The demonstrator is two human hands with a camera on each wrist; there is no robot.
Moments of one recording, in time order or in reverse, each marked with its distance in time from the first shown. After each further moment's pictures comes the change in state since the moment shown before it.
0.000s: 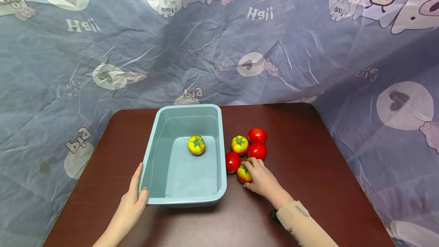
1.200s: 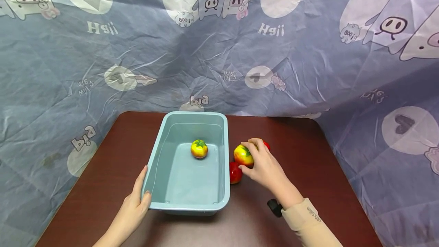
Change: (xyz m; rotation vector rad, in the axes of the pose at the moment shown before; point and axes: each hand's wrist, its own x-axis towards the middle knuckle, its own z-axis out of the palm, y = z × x) left_hand -0.001 -0.005 -0.002 -0.030 0.057 0.062; right_hand 0.039 -0.048 -0.092 0.043 0.279 -0.093
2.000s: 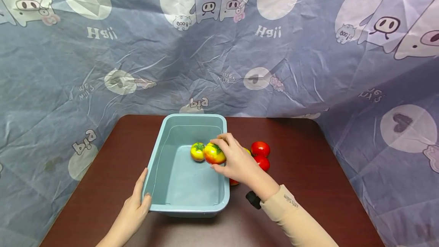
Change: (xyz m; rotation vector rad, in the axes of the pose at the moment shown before) left_hand -0.002 0.003 0.000 0.013 -0.016 -0.018; right_hand 0.037 -0.061 -0.003 0.124 -0.113 -0.128
